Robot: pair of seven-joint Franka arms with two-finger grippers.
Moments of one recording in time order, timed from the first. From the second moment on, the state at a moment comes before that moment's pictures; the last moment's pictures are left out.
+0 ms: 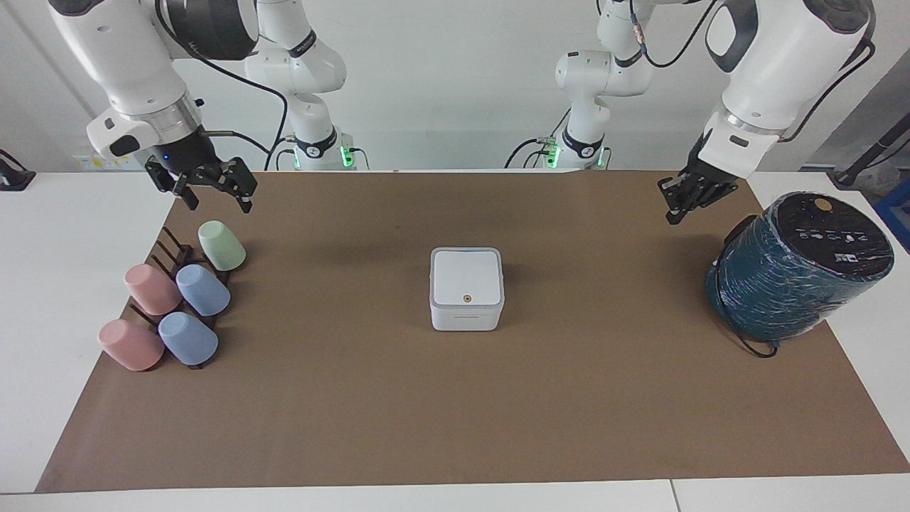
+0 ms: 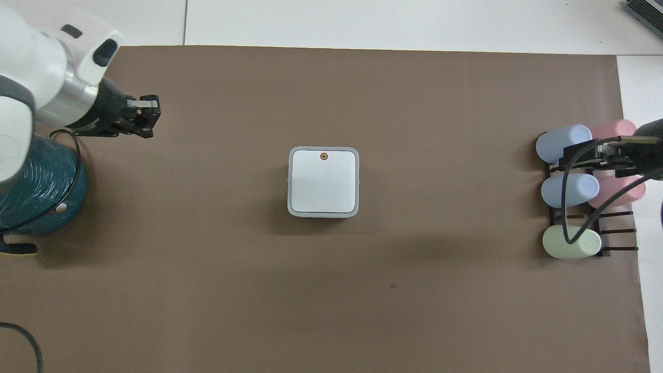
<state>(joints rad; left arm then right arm) -0.16 0.13 0.05 -1.39 -0.05 1.50 -0.16 0.00 -0.03 -0.02 -1.67 0.02 1.67 0.10</state>
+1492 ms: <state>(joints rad) -0.15 0.07 0.03 -1.47 -0.03 1.56 -0.01 0.00 -0.03 -0.02 -1.67 0.02 1.67 0.10</state>
